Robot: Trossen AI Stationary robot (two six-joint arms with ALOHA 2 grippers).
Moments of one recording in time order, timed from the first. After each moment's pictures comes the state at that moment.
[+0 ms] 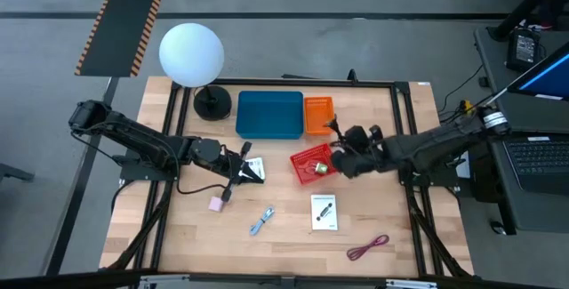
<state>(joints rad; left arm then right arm) -0.20 1.16 0.51 0.40 0.08 0.07 0.25 1.29 0.89 -0.80 0.79 1.01</state>
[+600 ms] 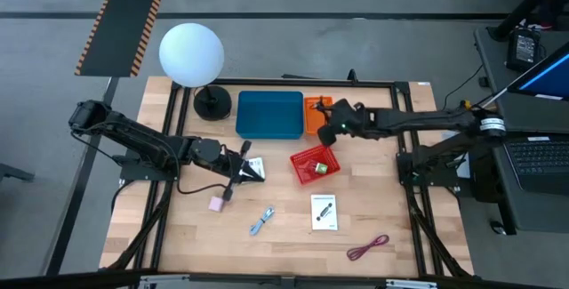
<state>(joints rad) -0.19 1.16 0.51 0.40 0.05 0.07 -0.17 1.35 0.89 -0.46 0.44 0.59</state>
